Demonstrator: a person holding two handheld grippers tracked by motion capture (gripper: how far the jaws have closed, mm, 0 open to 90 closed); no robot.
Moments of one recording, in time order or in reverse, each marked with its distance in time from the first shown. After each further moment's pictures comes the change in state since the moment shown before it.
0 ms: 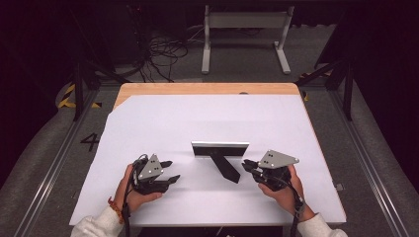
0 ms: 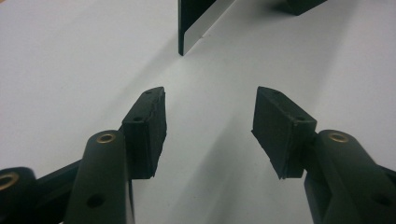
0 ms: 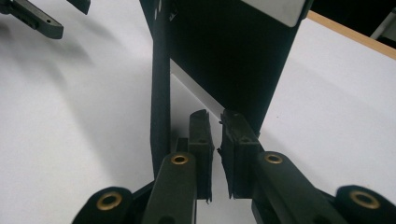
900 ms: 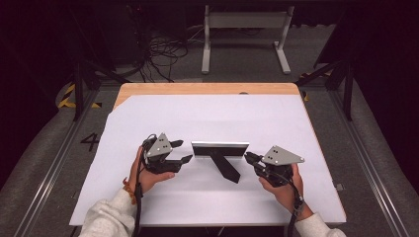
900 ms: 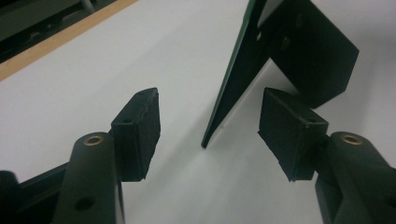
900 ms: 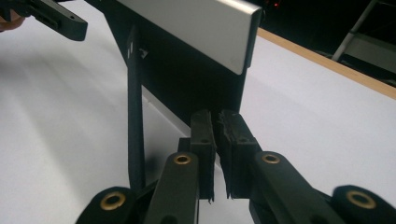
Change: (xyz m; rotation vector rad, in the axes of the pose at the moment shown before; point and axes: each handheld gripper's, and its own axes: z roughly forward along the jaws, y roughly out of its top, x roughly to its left) left arm 0.026 0.056 0.023 -0.150 -0.006 -0.024; right arm -0.004 0.008 -0.005 -0.089 -0.091 0.031
